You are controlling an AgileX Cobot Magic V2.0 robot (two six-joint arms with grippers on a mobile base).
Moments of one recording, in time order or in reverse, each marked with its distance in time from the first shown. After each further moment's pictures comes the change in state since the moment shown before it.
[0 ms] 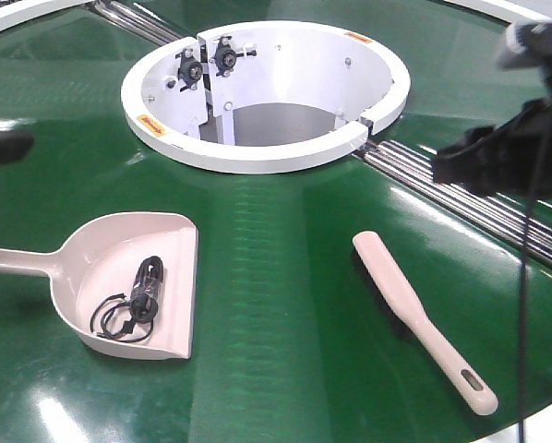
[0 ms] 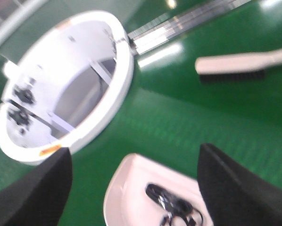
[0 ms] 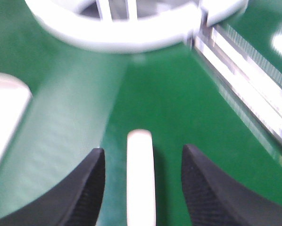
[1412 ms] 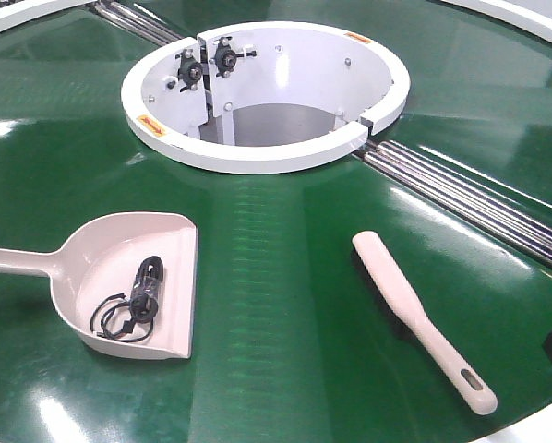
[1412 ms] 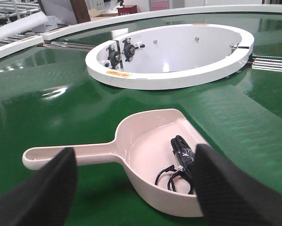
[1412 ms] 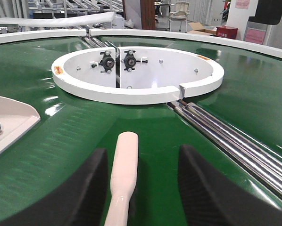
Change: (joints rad) left arm 0.000 -0.743 1.178 0.511 -0.867 -0.920; right arm 0.000 -0.990 0.900 -0.025 -0.418 -0.101
